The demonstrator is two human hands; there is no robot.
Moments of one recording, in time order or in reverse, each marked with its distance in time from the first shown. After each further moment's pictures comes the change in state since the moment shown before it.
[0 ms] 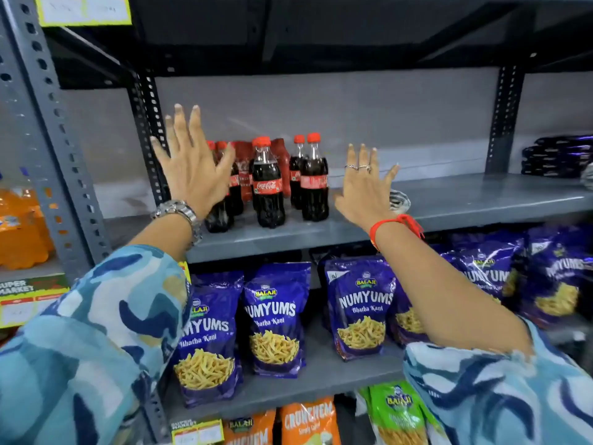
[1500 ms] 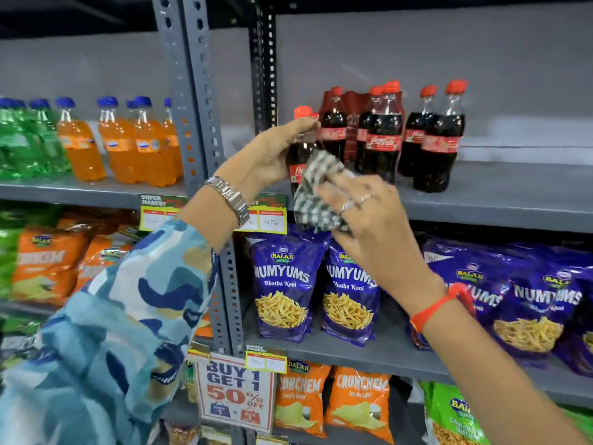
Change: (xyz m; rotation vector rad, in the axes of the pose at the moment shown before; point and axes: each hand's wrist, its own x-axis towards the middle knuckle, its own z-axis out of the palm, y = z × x) left_hand -0.033 -0.046 -0.036 -1.350 -0.617 -0.755; right_hand -0.117 -0.122 -0.014 0.491 0.291 -0.752
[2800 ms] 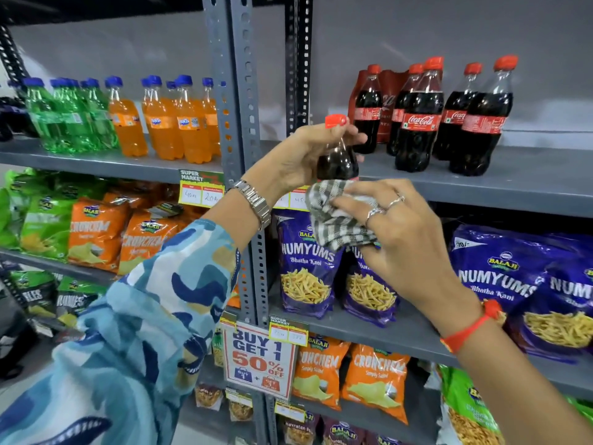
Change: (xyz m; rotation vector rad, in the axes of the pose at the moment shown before) left_hand -0.042 -0.023 -0.010 -0.002 -0.193 0.065; right_hand -0.018 -0.037 -0.024 0.142 -0.020 0.001
